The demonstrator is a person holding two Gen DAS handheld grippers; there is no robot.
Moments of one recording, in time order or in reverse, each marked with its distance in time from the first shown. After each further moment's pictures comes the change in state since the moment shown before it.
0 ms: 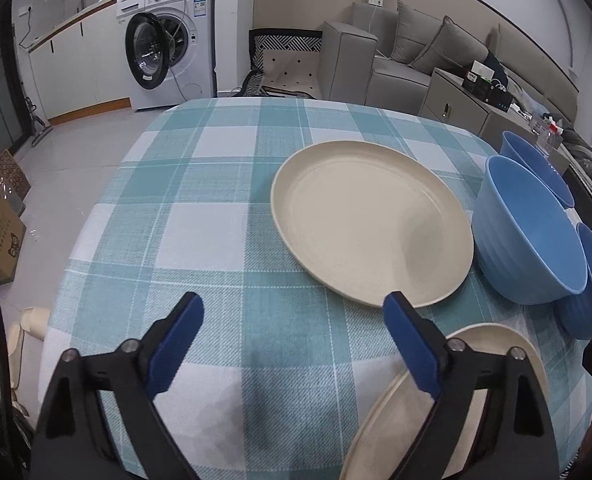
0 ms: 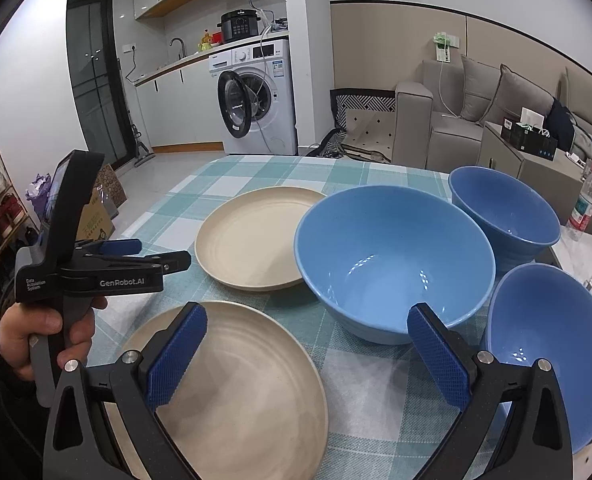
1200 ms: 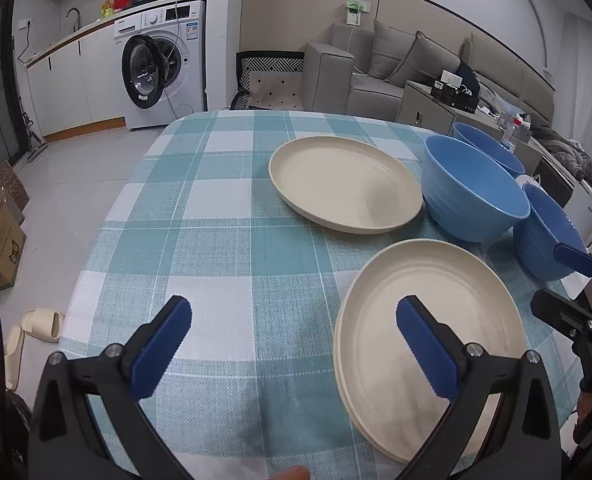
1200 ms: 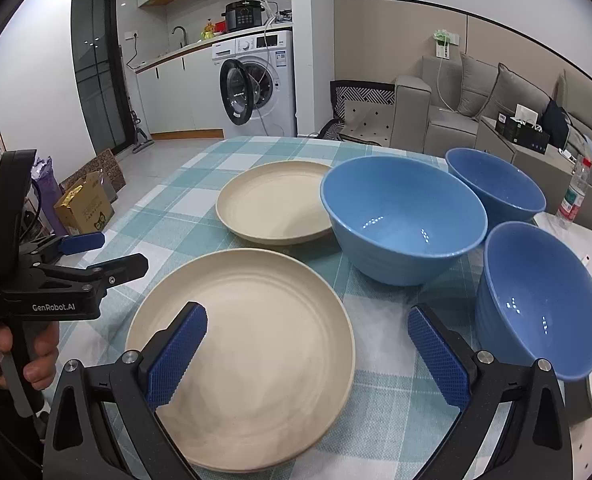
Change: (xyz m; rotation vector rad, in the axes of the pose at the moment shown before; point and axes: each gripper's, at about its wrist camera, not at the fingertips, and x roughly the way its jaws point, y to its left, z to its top) left arm -0.080 0.005 -0.068 0.033 -0.089 -0.047; right arm -0.033 0.033 -0.041 -0.027 0.026 -0.027
